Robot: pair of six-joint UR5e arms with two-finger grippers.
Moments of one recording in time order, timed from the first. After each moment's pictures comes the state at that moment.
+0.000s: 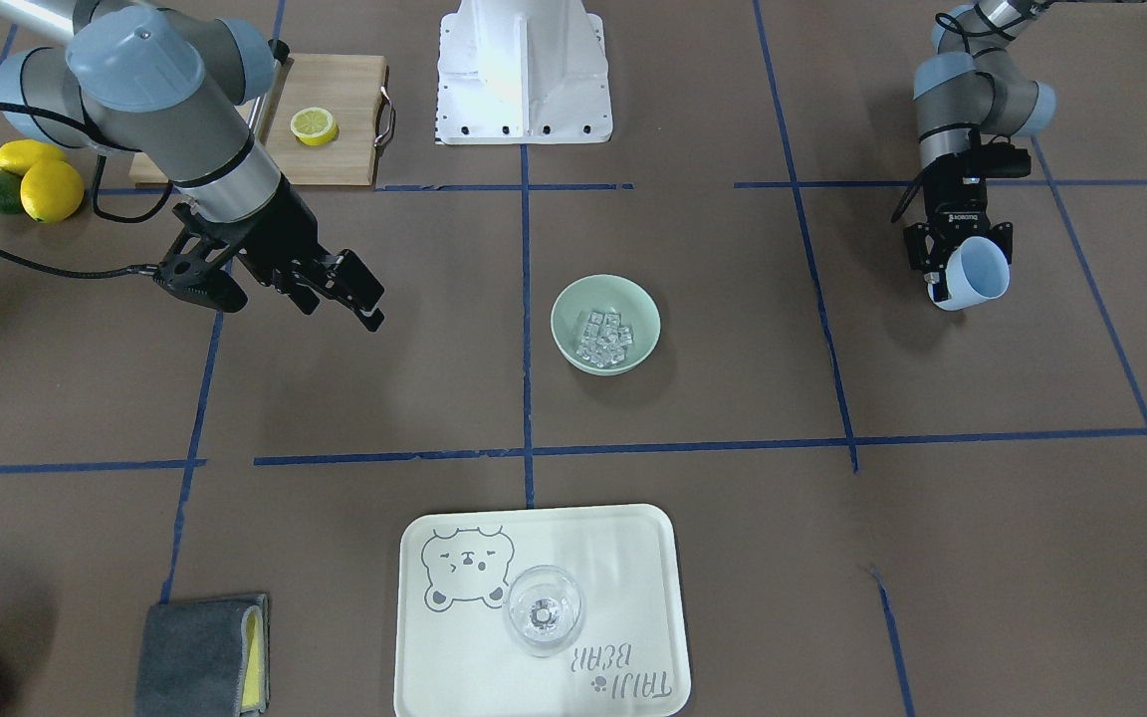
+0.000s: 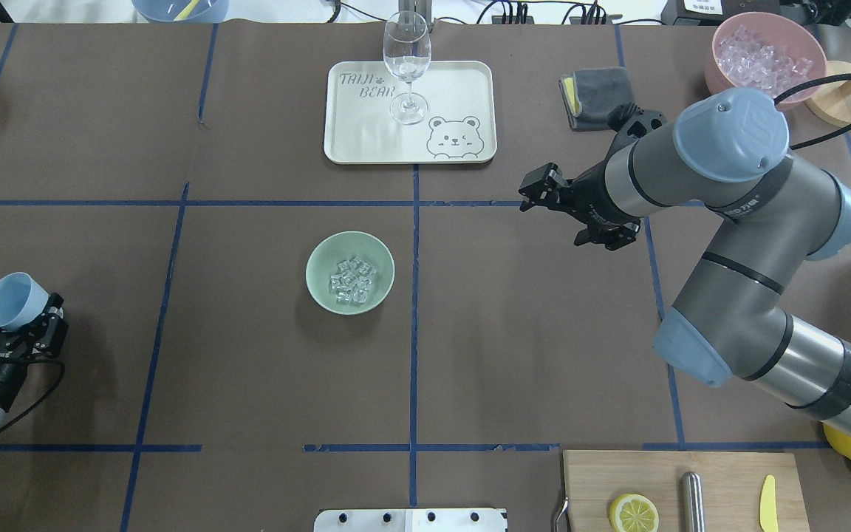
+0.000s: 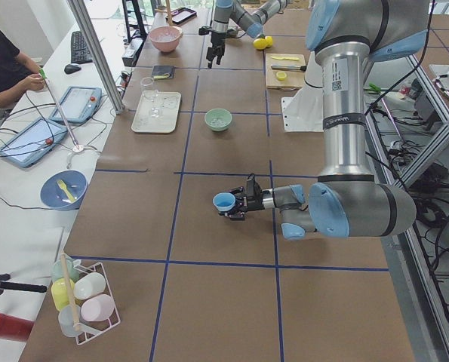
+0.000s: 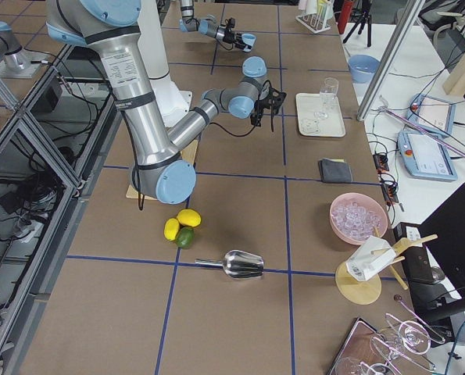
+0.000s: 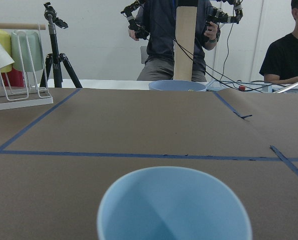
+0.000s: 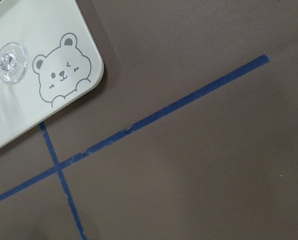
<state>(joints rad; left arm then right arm) -0.13 -1.35 -1.41 -2.92 -0.42 -1.40 0.72 -1.18 1.84 -1.23 1.99 1.65</state>
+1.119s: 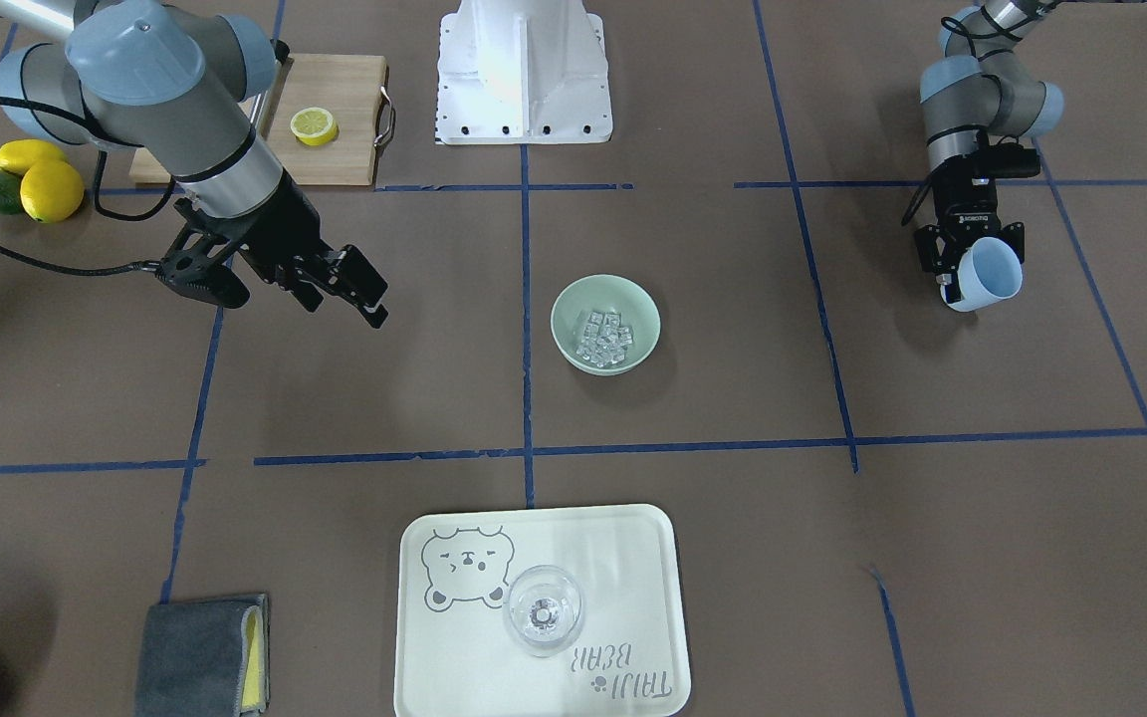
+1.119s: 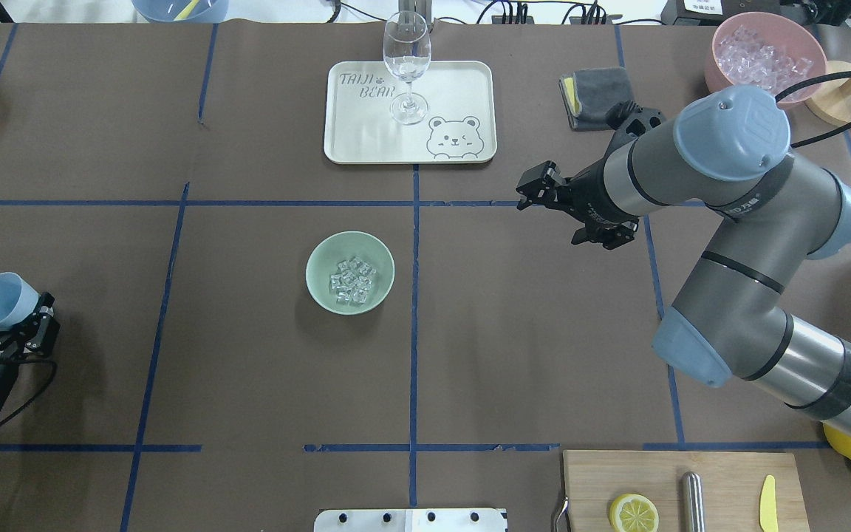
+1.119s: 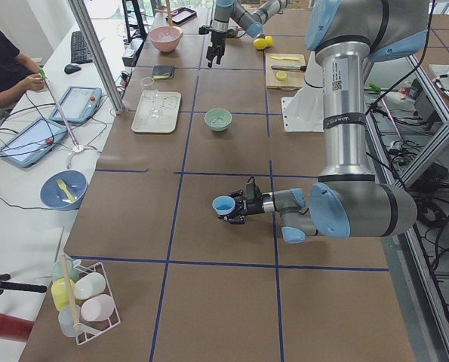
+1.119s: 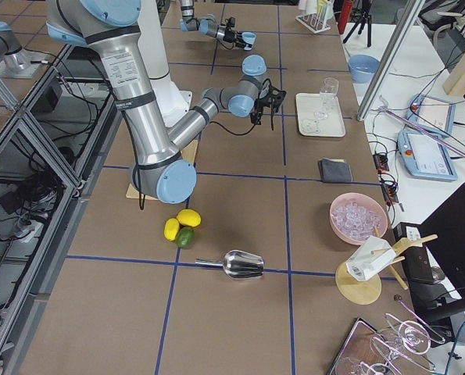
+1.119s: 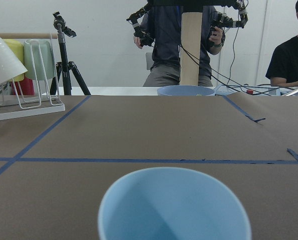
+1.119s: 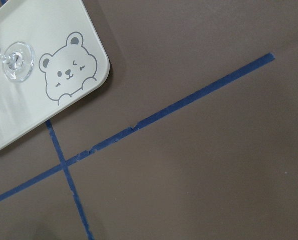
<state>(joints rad) -0.13 -1.35 -1.39 -2.93 -0.40 -1.40 0.72 -1.18 1.85 -1.23 2.00 1.65</state>
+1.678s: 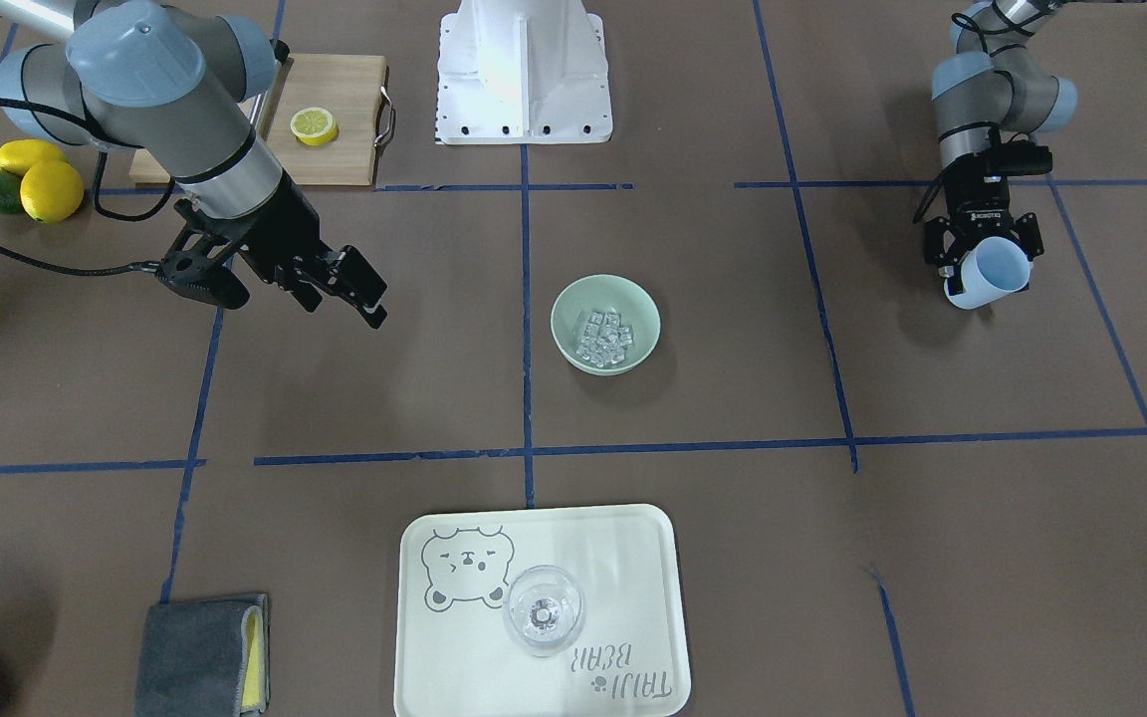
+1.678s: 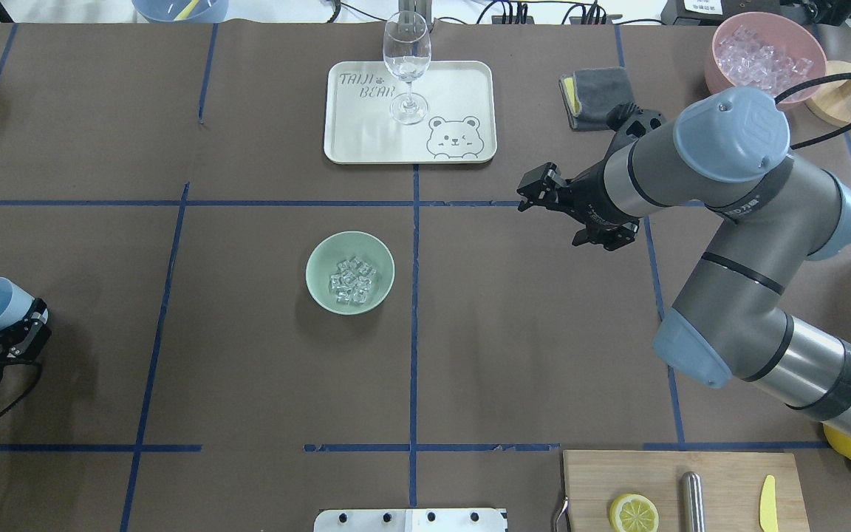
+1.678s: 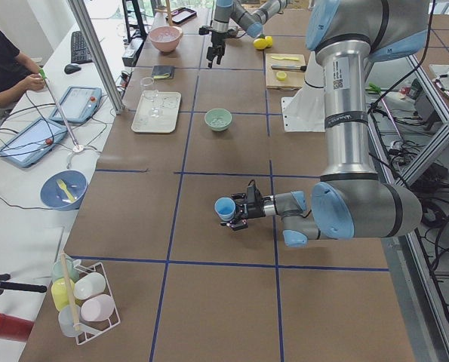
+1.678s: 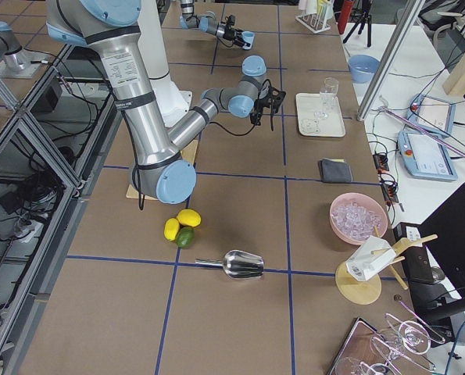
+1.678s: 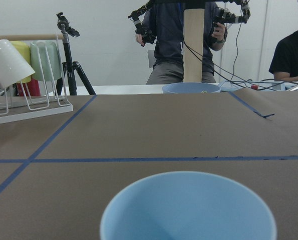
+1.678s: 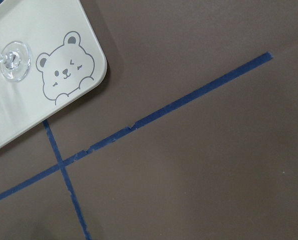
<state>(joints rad) -0.13 -1.30 -1.40 -2.94 -0.43 -1.40 0.72 -1.18 1.85 -1.23 2.00 1.65</state>
